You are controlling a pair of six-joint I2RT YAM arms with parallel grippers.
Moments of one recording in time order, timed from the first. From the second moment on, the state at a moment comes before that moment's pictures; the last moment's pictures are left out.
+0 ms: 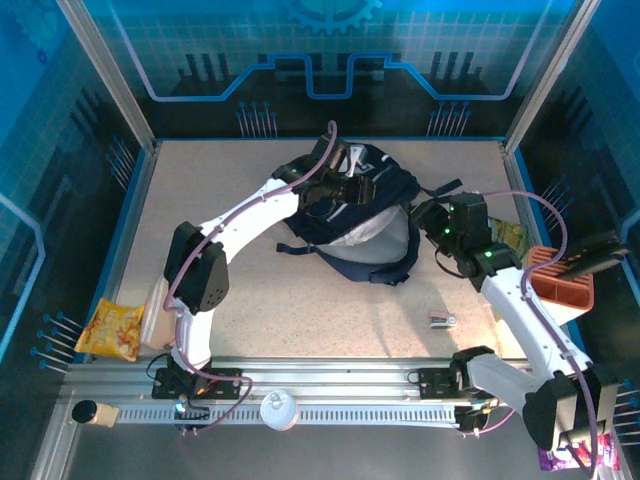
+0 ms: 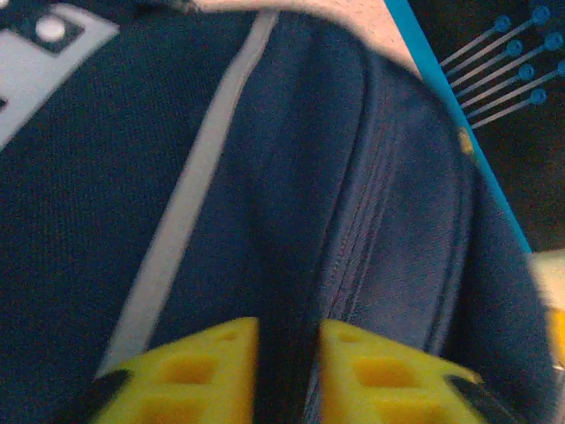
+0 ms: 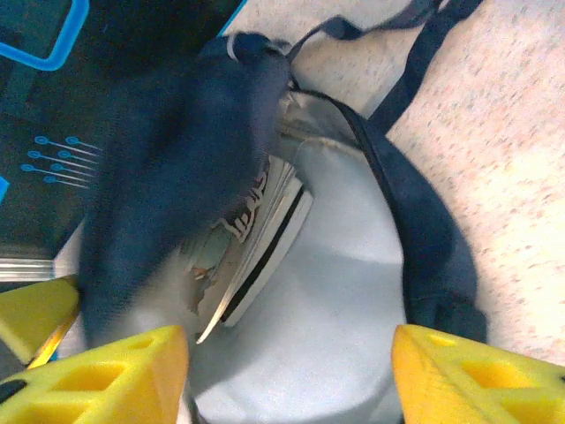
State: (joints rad) left arm -0.61 1.99 1.80 -0.51 0.29 -0.47; right arm 0.21 1.03 0.86 -0.47 0.01 0.93
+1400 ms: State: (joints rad) left arm -0.22 1.83 1.04 -0.05 0.47 -1.03; right arm 0.28 1.45 0.96 -0.36 -0.22 0.80
